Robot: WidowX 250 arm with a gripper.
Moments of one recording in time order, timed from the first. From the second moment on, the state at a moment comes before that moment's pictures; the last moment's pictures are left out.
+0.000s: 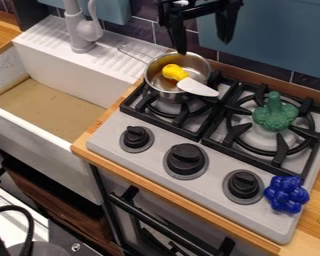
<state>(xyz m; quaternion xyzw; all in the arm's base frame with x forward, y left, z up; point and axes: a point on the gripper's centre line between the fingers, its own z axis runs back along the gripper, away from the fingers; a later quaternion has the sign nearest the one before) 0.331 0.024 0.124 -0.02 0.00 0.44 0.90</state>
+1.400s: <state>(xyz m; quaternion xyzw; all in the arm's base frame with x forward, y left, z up) 0.350 0.069 0.061 -0.03 -0.03 0.48 0.88</state>
